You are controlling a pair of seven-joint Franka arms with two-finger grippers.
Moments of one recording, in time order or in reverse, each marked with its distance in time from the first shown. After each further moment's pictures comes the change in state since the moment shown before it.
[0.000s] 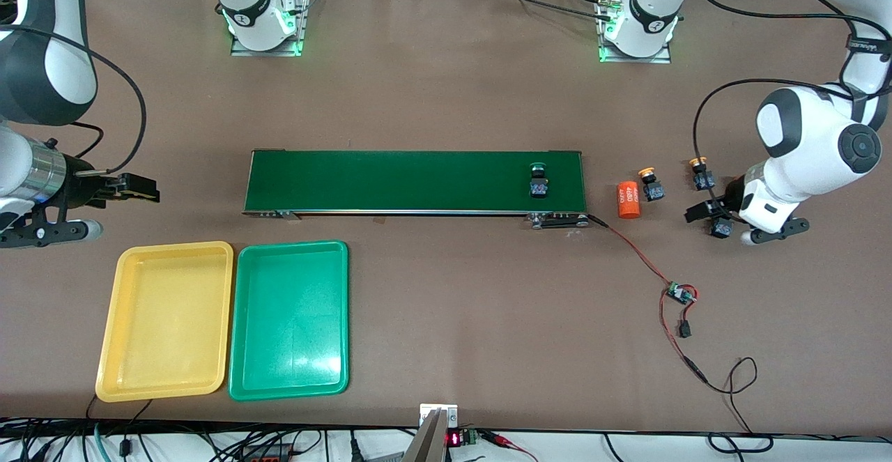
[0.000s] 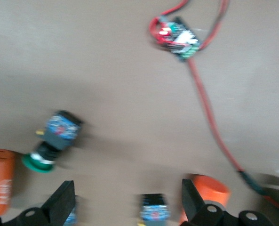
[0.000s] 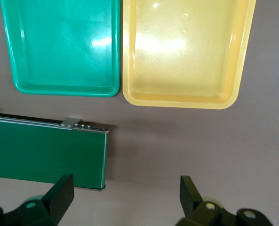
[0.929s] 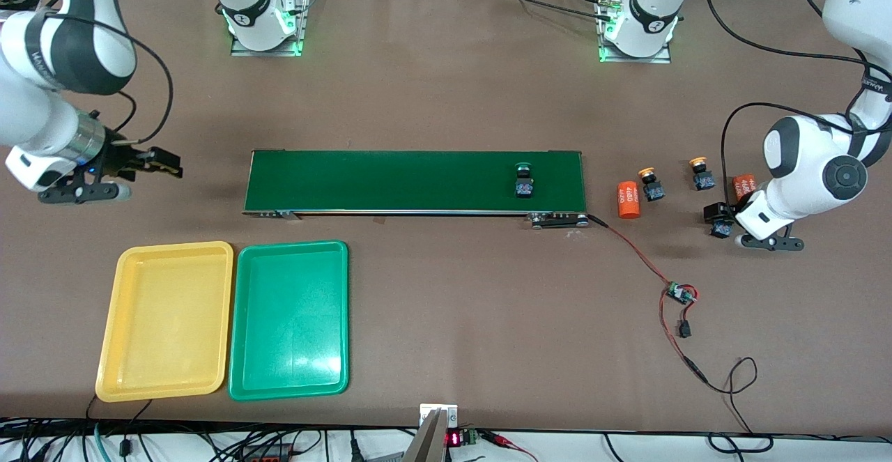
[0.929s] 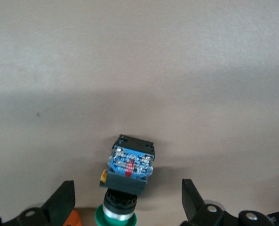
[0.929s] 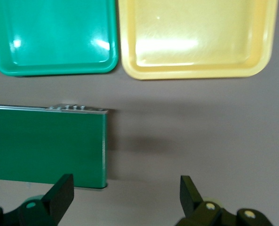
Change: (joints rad) left arm 0.107 0.209 -0.002 0.050 0.262 0.096 0.290; right arm -0.022 -0.292 0.004 -0.606 0.066 0.382 0.016
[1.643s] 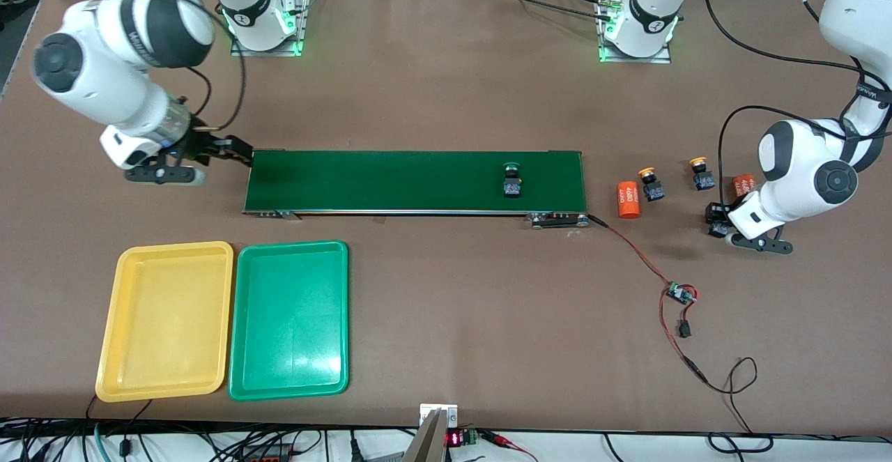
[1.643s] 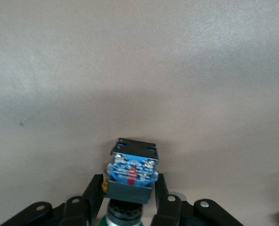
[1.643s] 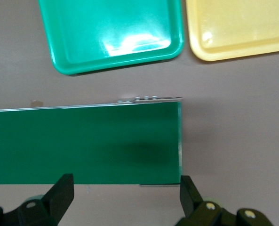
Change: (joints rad) left arm 0.000 0.024 -0.001 0.004 0.071 0.016 0.035; right arm 0.234 -0.036 0.024 -0.074 0.012 0.076 0.343
